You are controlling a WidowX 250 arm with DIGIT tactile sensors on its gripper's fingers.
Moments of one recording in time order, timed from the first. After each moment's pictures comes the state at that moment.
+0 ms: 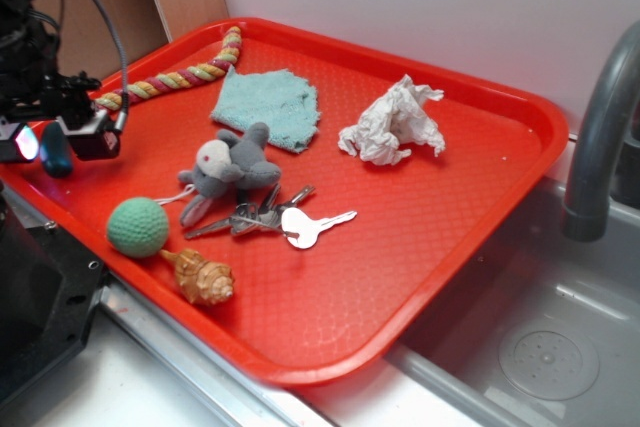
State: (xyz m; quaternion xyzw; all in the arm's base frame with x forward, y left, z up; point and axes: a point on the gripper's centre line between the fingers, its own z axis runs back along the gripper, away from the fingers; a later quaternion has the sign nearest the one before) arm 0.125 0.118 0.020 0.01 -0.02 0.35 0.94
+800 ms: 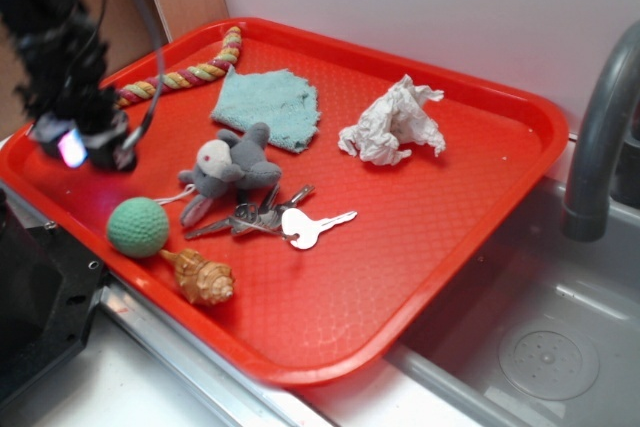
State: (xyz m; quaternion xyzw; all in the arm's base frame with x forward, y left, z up) arm 0.159 0.054 0.061 -0.04 0.00 0.11 0.99
